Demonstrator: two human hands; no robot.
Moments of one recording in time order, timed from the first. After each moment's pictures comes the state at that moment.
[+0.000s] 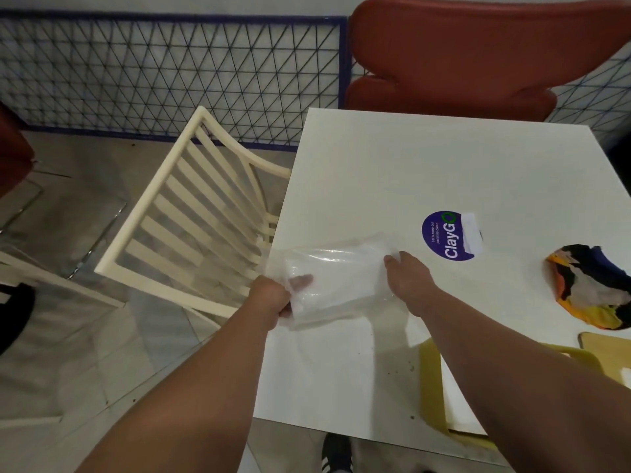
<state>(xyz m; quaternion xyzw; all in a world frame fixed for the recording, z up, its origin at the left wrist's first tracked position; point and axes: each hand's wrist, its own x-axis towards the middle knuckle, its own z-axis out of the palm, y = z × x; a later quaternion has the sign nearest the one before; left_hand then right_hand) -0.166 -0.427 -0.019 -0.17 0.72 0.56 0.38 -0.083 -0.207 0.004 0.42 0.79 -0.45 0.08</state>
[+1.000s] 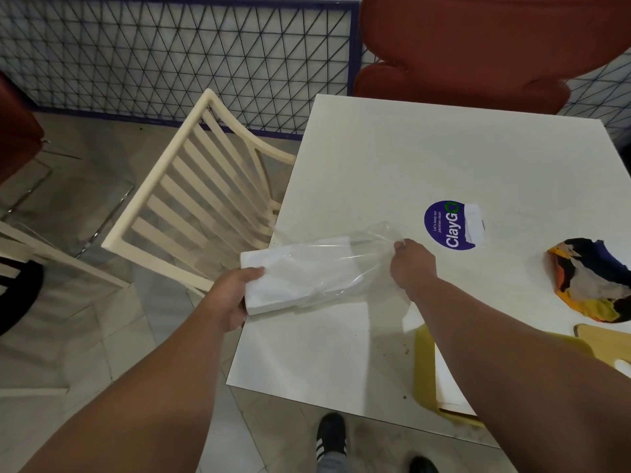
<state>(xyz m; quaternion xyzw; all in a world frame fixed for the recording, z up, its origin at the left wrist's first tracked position) -0.151 -0.490 -0.005 -0.23 0.61 0.67 0.35 -0.083 -0.203 -0.005 0.44 0.83 -0.35 0.09</state>
